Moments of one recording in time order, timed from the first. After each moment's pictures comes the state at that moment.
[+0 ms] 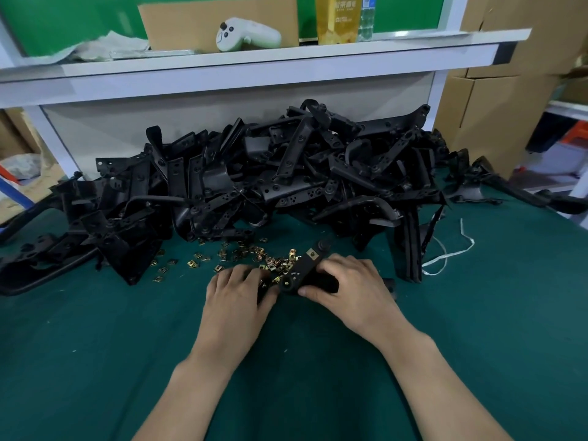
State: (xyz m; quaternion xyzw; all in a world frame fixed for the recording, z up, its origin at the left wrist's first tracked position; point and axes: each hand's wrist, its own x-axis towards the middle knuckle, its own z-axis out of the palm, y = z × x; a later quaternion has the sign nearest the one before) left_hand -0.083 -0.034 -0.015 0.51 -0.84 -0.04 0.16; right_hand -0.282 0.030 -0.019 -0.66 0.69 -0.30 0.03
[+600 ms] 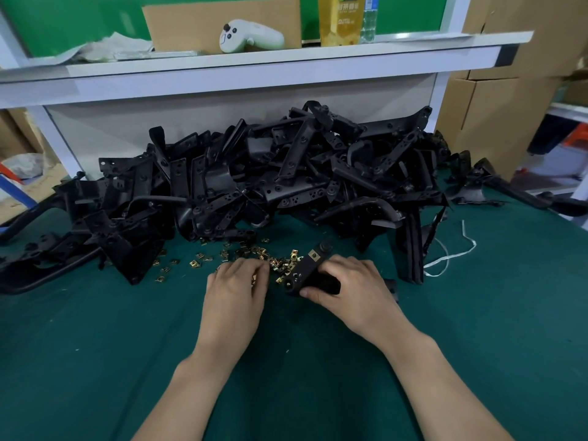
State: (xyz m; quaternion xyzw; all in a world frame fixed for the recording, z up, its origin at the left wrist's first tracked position) left_hand -0.085 -0.033 -0.010 0.47 -0.81 -0.09 0.33; right_hand -0.282 0.031 -0.019 -0.67 0.68 -0.30 0.03
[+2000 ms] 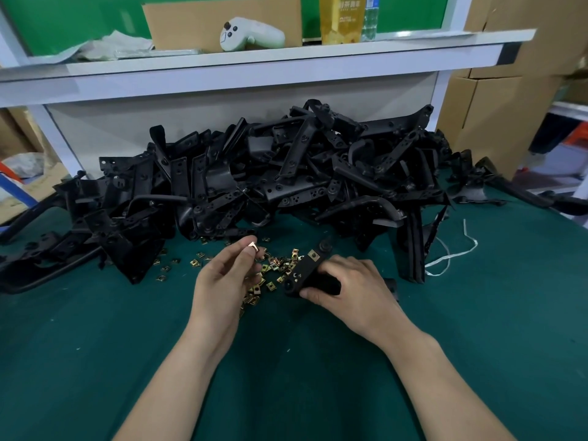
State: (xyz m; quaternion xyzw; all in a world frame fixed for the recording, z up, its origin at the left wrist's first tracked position) left_hand -0.085 -0.041 0.005 0.37 -0.47 -0.61 0.52; right_hand -0.283 0.030 -0.023 -0.67 0.66 -0.32 0.03
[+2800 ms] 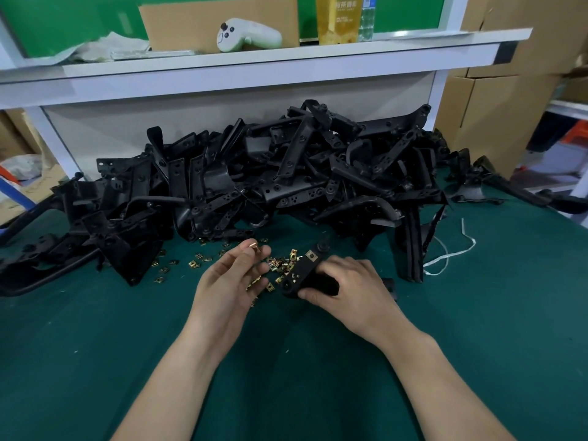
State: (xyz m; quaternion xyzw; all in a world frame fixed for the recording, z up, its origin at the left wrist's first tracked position) left_hand -0.083 -0.039 0.008 0.30 -0.41 -0.71 0.48; right_hand -0.282 0.029 -0.022 -0.67 0.67 -0.31 0.03
